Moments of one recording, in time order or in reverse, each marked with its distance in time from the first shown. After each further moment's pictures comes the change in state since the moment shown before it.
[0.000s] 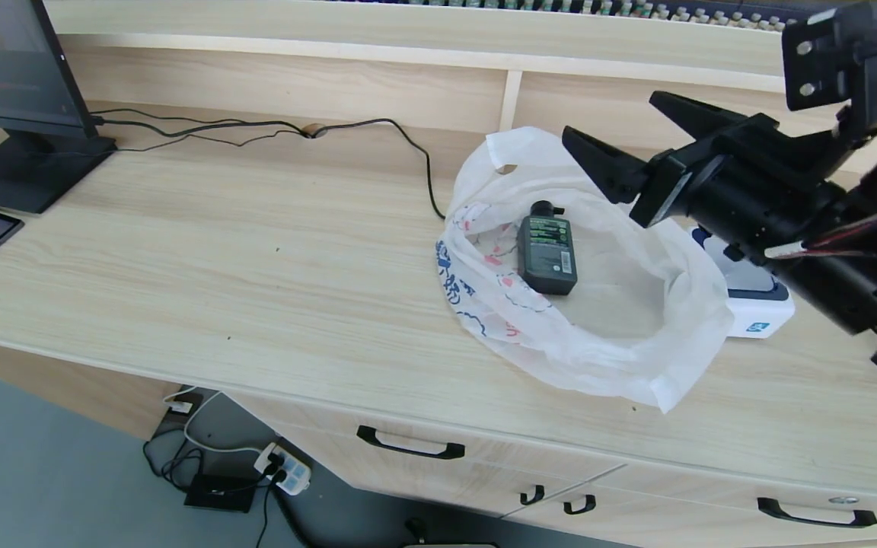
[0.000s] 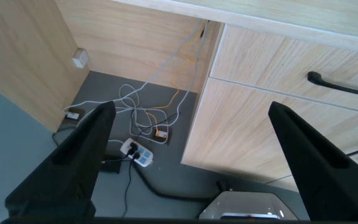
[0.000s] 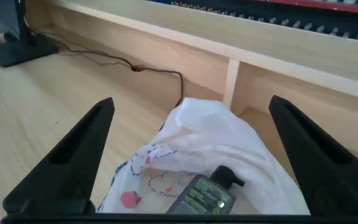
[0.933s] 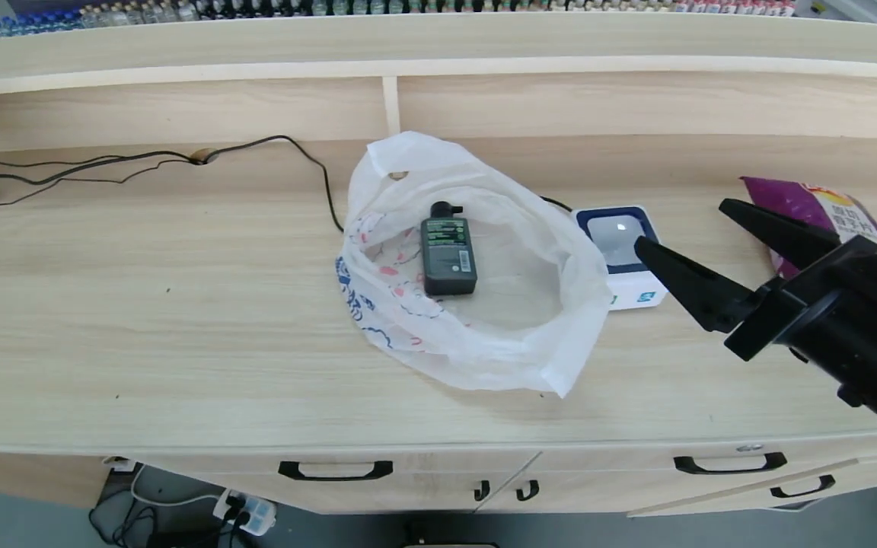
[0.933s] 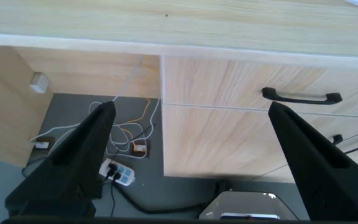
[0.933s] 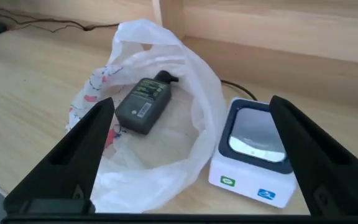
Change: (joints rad) left arm 0.000 0.000 0.000 0.000 0.000 0.000; right arm 0.030 -0.230 0.407 -0.074 -0.082 0.088
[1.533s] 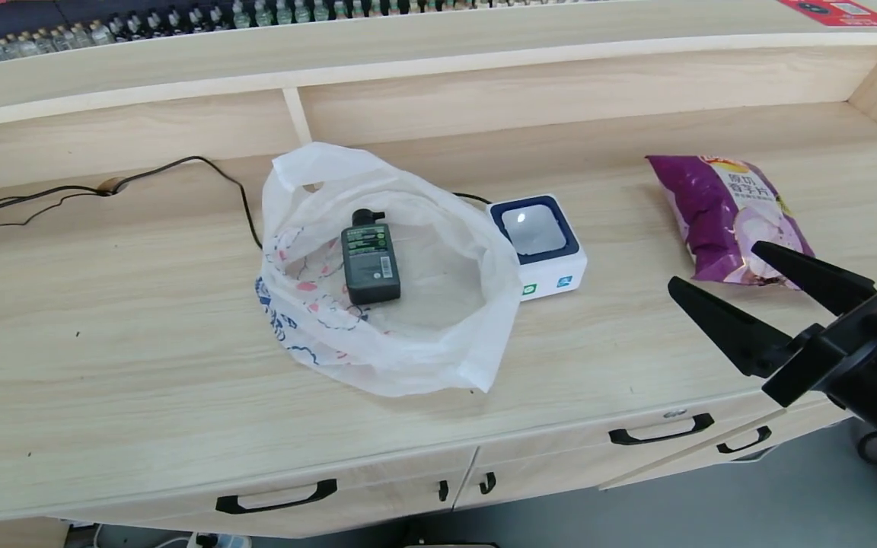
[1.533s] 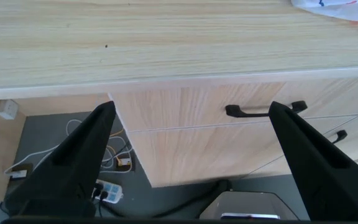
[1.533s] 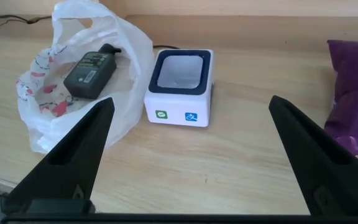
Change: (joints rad) left arm 0.001 0.000 0.000 0.000 0.000 0.000; right arm -0.026 -0.073 0.132 -0.006 -0.030 0.031
